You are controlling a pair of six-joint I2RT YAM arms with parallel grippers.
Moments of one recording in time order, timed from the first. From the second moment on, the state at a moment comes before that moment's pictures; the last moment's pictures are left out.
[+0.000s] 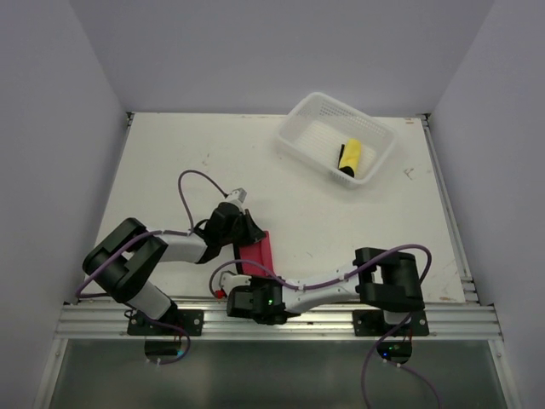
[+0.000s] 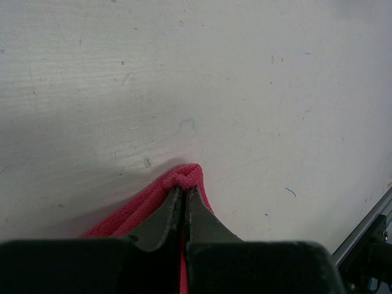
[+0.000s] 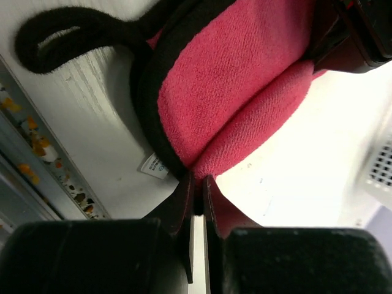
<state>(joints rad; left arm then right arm) -0.64 1.57 0.49 0.42 0.10 -0.79 1.57 1.85 1.06 -0.46 0.75 0.02</state>
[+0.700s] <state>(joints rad) -0.64 1.53 0.40 0.52 0.11 -0.81 1.45 1.77 1.03 -0.41 0.53 0.11</state>
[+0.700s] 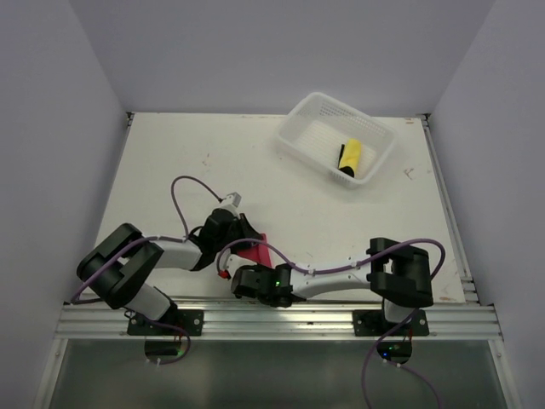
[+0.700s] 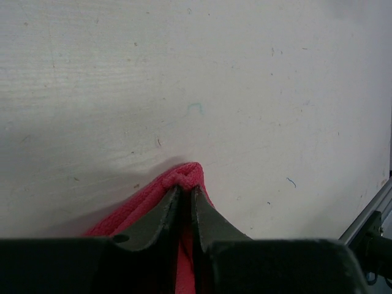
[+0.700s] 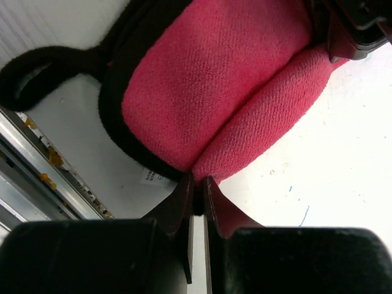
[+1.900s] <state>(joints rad) -0.61 1.24 0.52 0.06 0.08 -0.77 1.43 1.78 1.04 -0.40 0.50 0.12</state>
